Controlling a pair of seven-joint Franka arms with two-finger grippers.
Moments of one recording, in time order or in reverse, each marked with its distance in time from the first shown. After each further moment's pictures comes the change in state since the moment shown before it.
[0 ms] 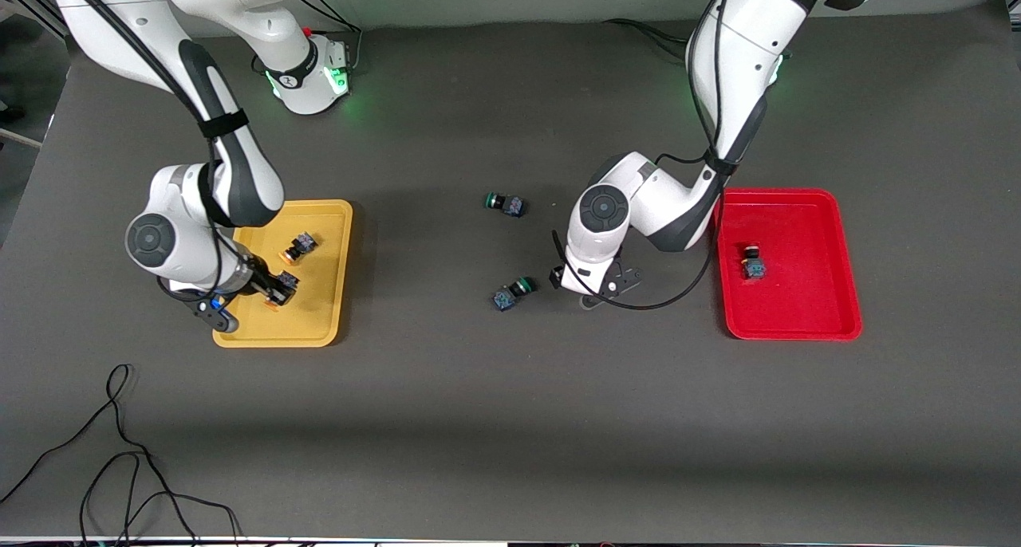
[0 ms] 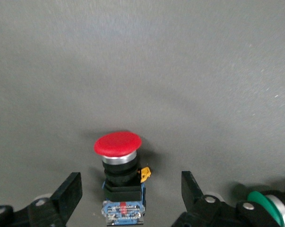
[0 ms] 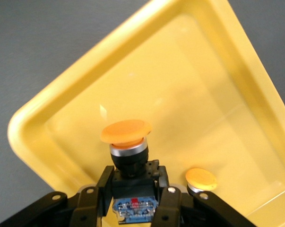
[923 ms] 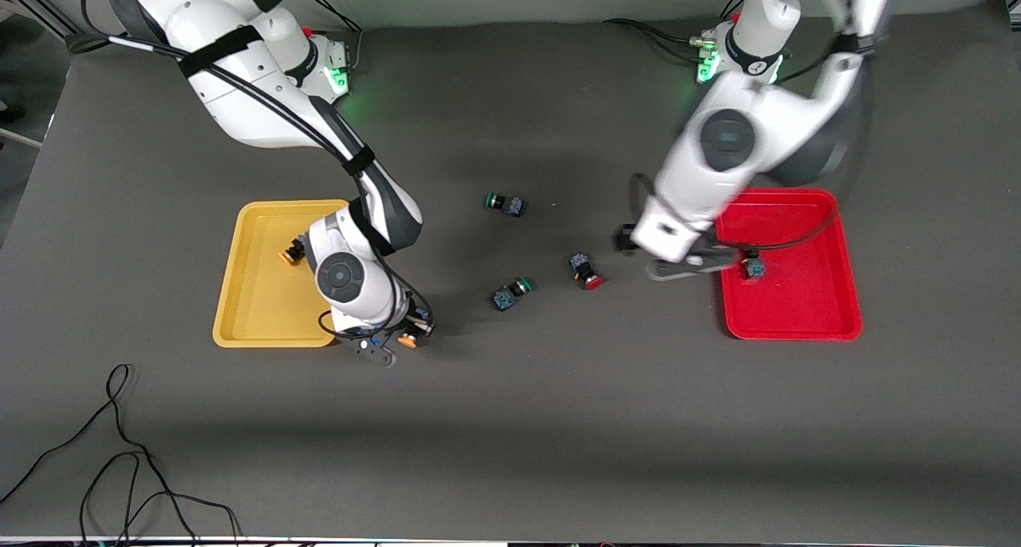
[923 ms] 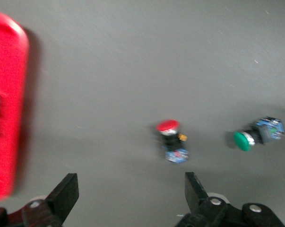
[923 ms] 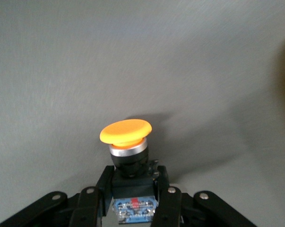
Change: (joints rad) left arm 0.094 -0.370 -0.002 -0.086 -0.118 -0.245 0.383; right arm 0.104 0.369 0.261 0.448 -0.112 0.026 0.283
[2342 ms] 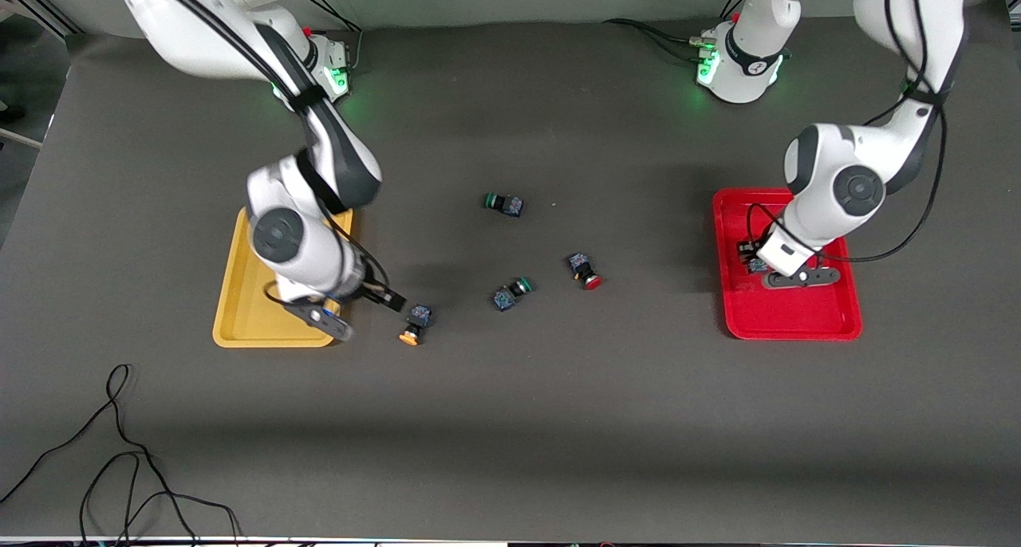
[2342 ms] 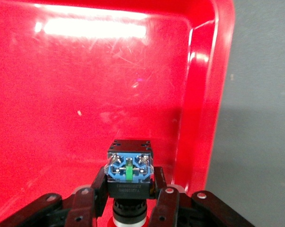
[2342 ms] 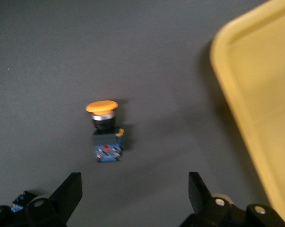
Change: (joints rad) left arm 0.394 0.005 0.112 -0.475 0.022 0.420 0.666; right arm -0.006 -0.179 0.002 -0.085 0.020 -0.138 -0.075
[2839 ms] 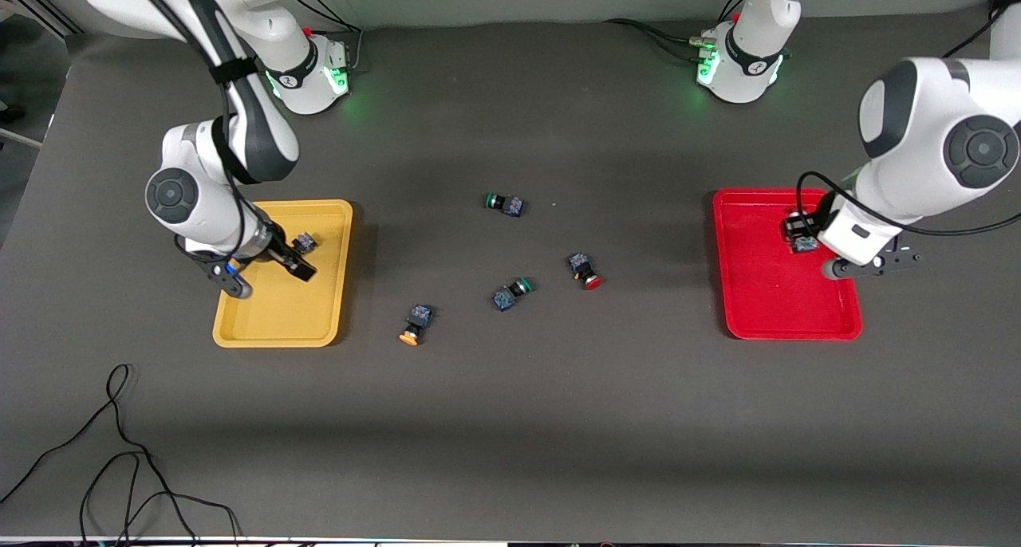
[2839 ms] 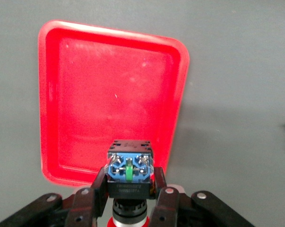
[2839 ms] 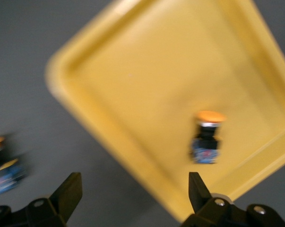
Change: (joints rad) left arm -0.006 -0.230 0.013 0.238 -0.030 -0.512 -0.023; right arm -0.008 -0.344 -0.178 -0.371 0.007 0.007 -0.006
